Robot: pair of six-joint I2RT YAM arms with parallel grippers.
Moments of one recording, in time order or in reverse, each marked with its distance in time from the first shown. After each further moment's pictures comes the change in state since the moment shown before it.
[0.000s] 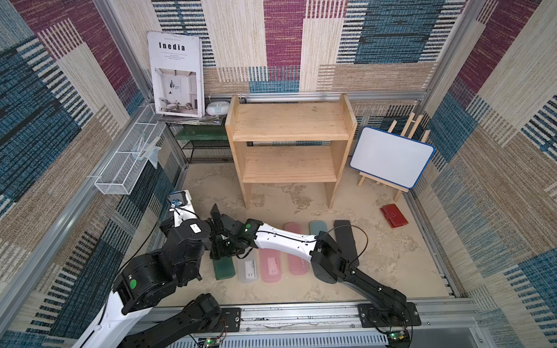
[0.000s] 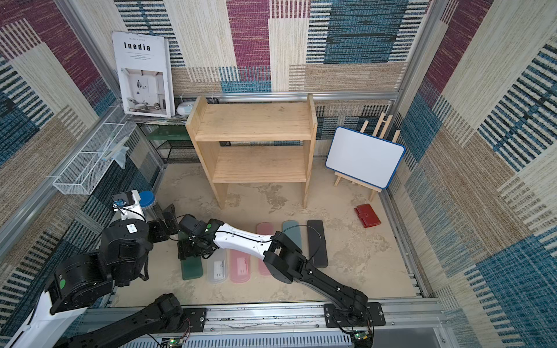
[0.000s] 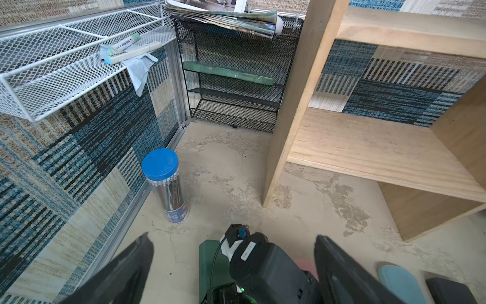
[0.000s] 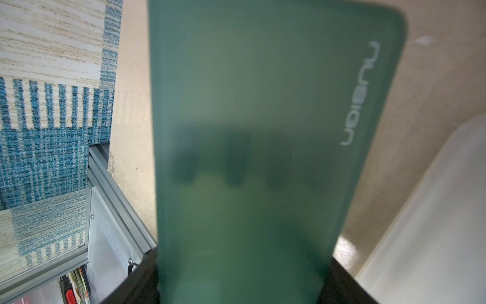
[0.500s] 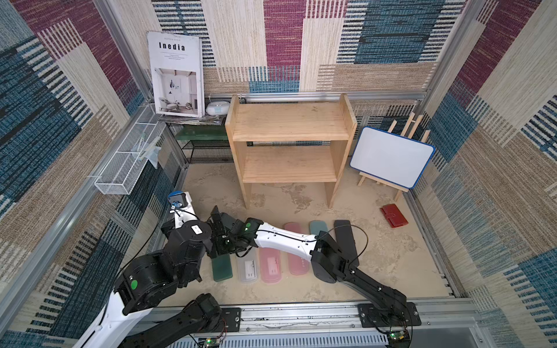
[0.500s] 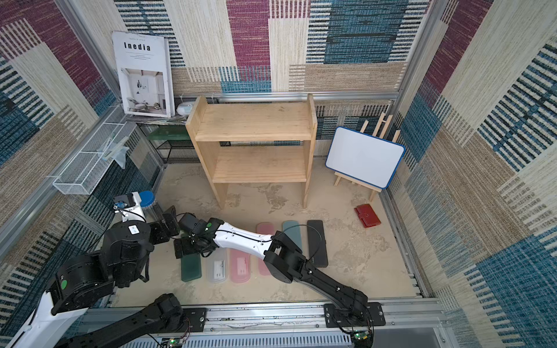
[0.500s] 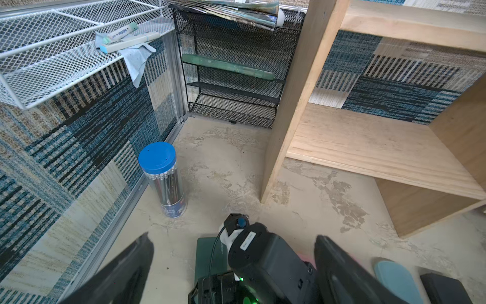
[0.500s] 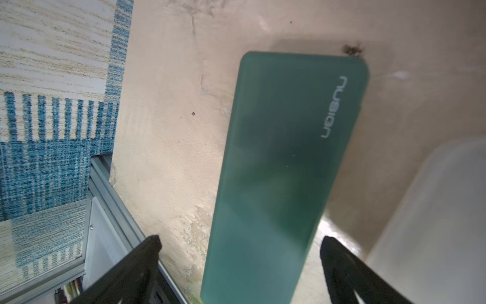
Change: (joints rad) left arm 0.000 -0.009 -0.016 -0.027 0.002 -0.056; right arm -0.007 -0.040 -0.039 0.017 0.063 -0.021
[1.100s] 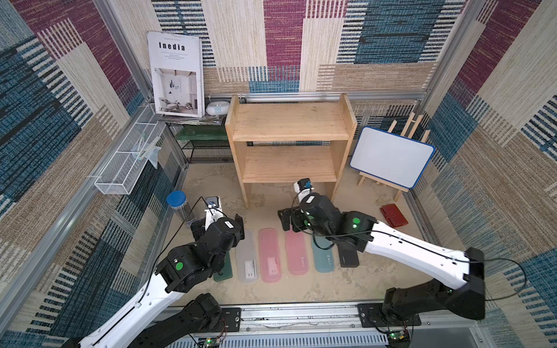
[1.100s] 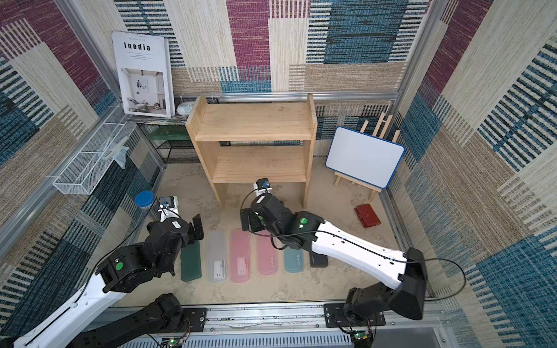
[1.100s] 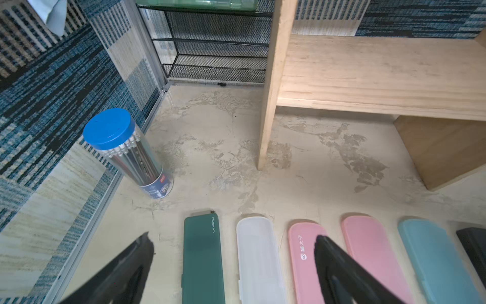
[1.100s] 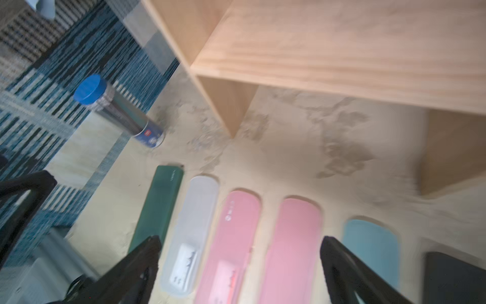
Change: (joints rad) left arm 0.034 0.052 -0.270 0.235 0.105 0.103; right arm -0.148 -1.295 -1.117 0.193 0.620 -0.253
